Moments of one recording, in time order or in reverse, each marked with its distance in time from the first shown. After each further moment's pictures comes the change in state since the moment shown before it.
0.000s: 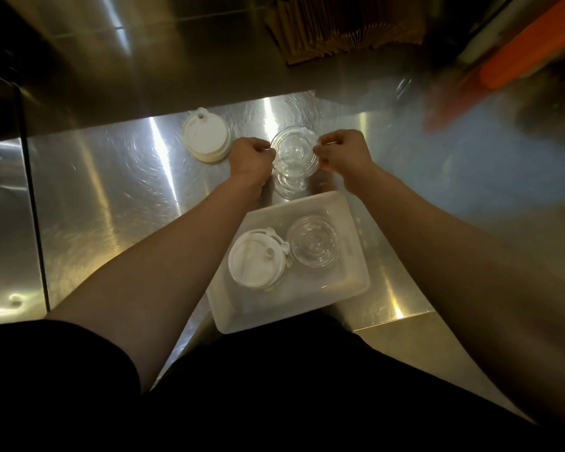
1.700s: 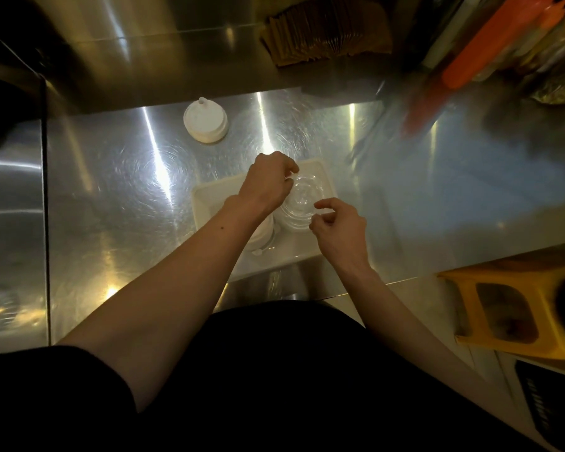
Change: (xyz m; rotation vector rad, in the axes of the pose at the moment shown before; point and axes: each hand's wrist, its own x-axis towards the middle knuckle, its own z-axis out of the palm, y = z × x) left_hand -0.112 -0.043 0.002 0.681 -0.131 0.726; right_hand -0.187 0.111 -0.020 -0.247 0.175 -0.277
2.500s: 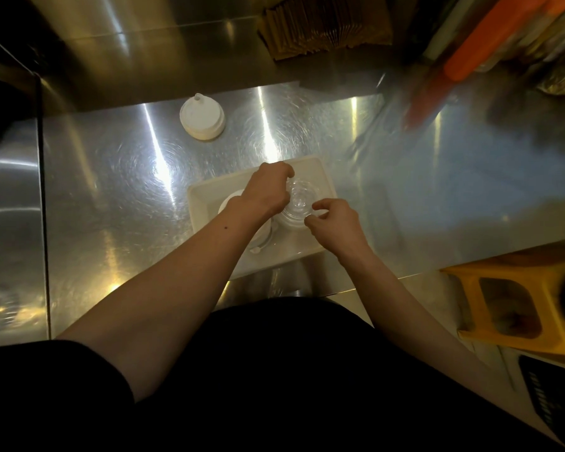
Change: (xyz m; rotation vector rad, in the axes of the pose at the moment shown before) left_hand 0.004 -0.010 0.019 0.082 -0.172 -0.089; right_hand 0.022 0.003 0.003 -0.127 -0.214 0.126
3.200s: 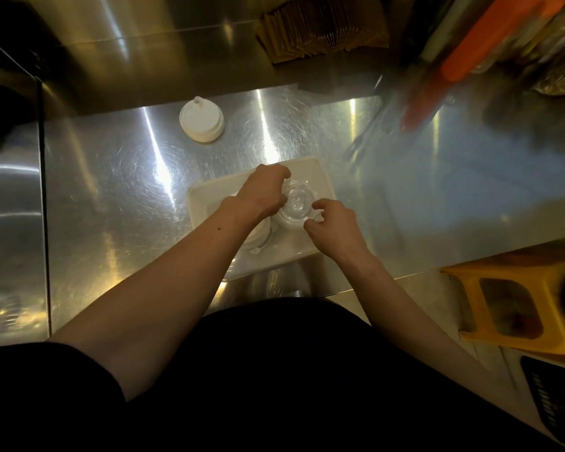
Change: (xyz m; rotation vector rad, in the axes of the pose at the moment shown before) left_hand -0.004 -0.005 -0.004 -0.005 -0.033 0.029; right_hand -0.002 0.007 0.002 -0.145 0.022 -0.103
